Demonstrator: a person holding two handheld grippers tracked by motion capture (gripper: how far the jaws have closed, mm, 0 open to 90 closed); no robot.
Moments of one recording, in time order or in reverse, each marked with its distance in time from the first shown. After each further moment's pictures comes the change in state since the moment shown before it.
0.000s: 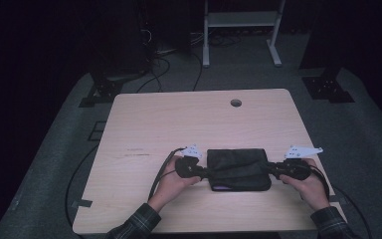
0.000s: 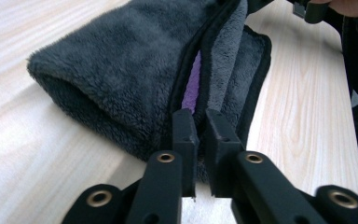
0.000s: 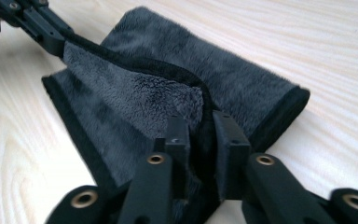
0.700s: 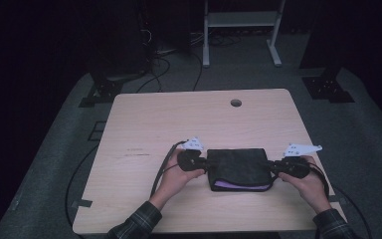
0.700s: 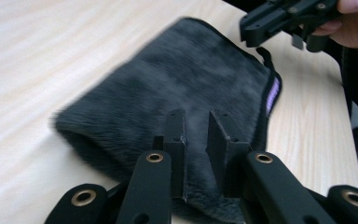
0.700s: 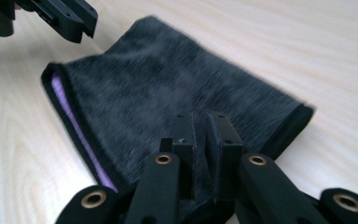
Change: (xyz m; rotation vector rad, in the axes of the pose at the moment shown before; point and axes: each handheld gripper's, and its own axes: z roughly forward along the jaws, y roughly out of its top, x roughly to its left) left arm -0.003 0.018 0.008 -0.053 0.000 0.022; right arm 0.005 0.010 0.000 0.001 0.009 -0.028
